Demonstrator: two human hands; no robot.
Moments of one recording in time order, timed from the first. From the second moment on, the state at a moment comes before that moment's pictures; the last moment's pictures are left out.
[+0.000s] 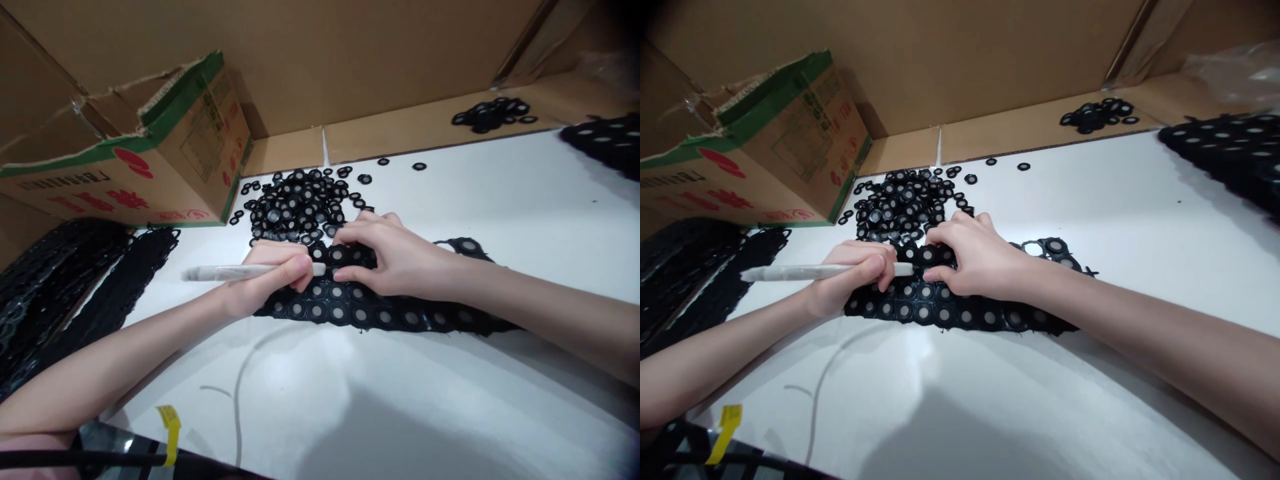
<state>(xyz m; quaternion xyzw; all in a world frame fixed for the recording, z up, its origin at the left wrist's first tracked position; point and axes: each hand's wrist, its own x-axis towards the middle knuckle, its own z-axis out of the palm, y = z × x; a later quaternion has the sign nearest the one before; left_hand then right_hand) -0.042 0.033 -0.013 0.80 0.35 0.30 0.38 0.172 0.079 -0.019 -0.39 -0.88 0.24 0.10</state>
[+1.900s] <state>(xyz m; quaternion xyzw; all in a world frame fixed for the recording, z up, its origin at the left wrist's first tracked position) -0.038 0.009 -0.009 0.80 0.32 0.24 0.44 0.172 0.070 -0.002 -0.32 -0.88 0.35 0.09</state>
